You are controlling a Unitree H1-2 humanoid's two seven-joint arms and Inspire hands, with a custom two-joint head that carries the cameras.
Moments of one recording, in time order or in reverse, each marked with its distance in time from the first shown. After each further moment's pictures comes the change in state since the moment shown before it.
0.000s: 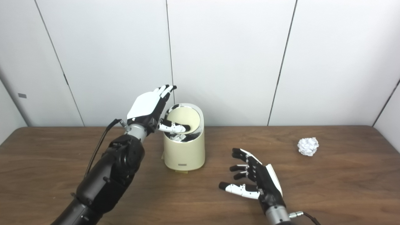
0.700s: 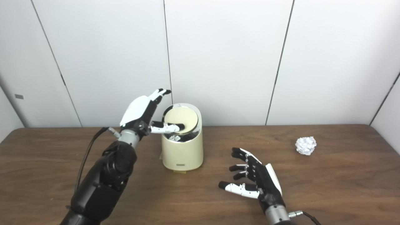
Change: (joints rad) left arm 0.089 -0.042 0.190 -0.047 -0.207 -0.145 0.117; right arm -0.005 0.001 -0.002 0.008 0.007 -0.003 -0.001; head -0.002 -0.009
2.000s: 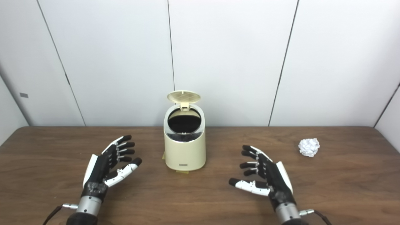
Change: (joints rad) left arm 0.423 -0.029 0.240 -0.015 -0.484 -0.388 0.032; right arm -0.012 -0.073 -0.038 -0.020 -0.007 0.000 0.006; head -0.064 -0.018
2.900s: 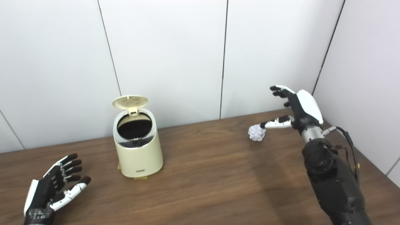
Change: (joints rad) left arm -0.026 0.049 0.015 0.095 -0.059 -0.048 -0.038; right arm -0.203 -0.397 -0.135 0.137 -0.327 0.157 -0.078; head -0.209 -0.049
